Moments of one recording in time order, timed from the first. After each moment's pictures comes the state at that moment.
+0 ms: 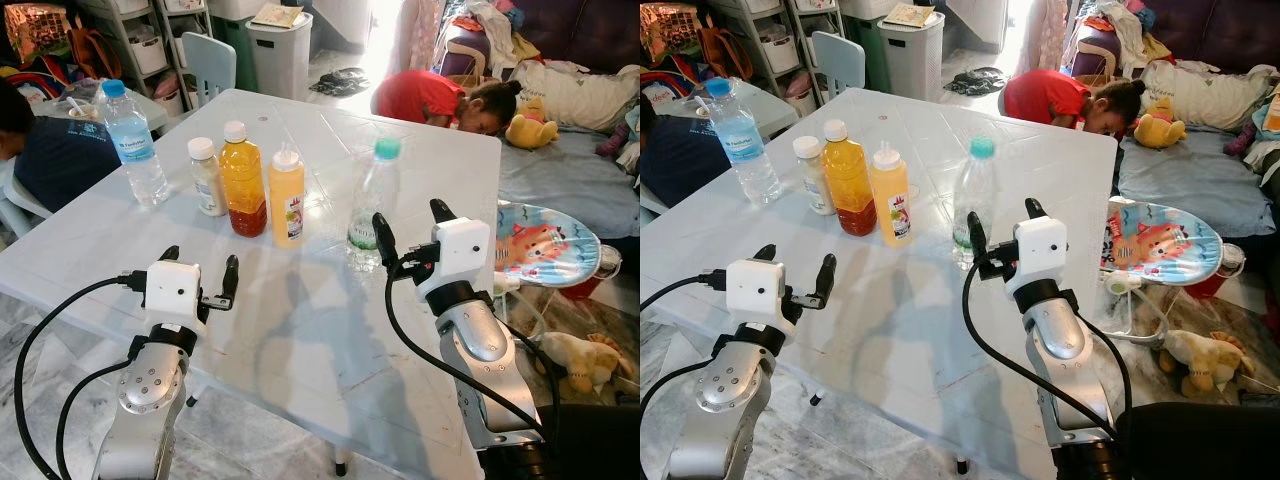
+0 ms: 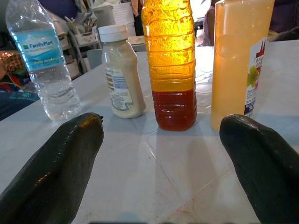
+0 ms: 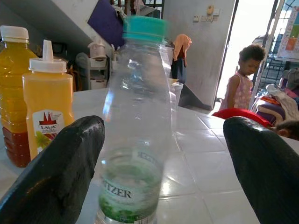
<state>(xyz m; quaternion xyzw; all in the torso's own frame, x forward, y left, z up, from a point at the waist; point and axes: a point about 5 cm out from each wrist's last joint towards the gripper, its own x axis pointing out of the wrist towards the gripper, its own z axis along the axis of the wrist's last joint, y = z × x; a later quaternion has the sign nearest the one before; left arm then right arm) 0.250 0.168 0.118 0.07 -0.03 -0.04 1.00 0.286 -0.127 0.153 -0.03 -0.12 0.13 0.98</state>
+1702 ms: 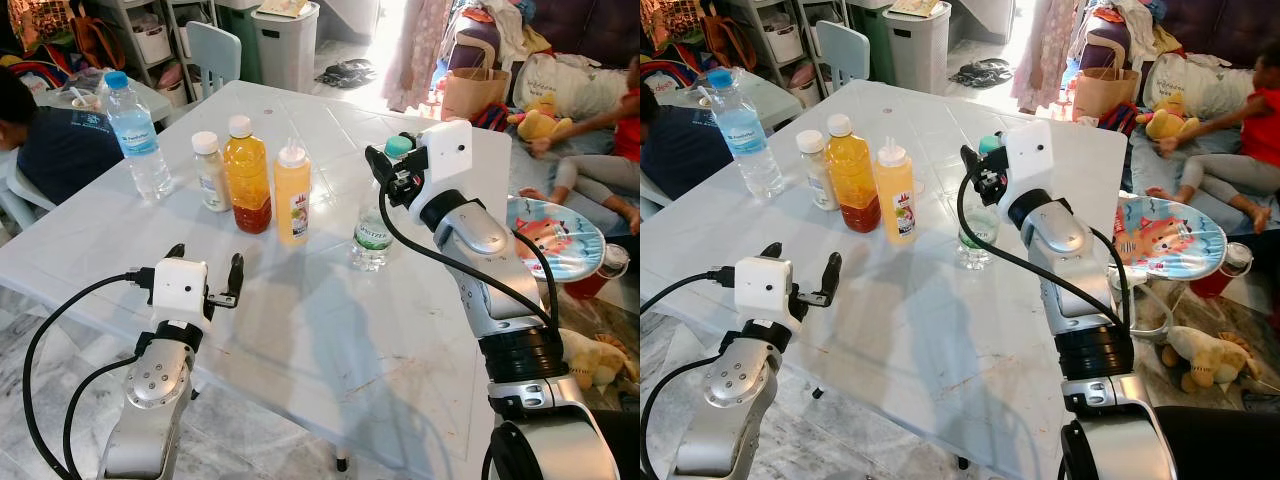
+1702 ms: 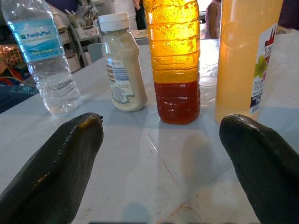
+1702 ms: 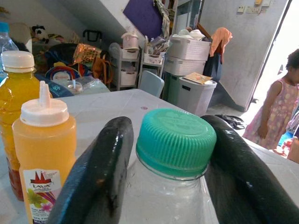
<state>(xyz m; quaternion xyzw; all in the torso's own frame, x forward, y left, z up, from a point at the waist) 0.253 0.163 0.117 0.08 -0.02 -0.04 1.00 0.354 -0.118 0.215 -0.05 -0.09 0.21 0.97</state>
